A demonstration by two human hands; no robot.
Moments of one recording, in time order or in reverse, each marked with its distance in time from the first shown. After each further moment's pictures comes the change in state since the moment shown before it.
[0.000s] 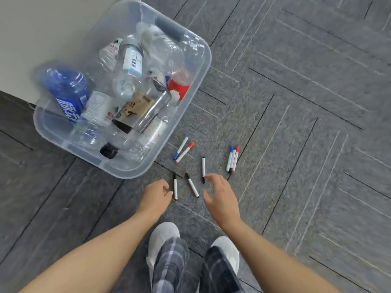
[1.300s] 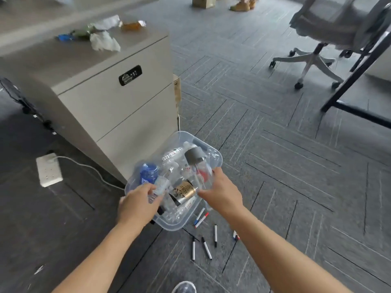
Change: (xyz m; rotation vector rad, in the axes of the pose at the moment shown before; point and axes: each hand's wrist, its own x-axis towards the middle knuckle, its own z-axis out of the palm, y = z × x) left_hand -0.147 0.053 -0.271 0.047 0.514 0.183; right_hand -0.030 -0.280 -0.202 -0.117 0.076 -0.062
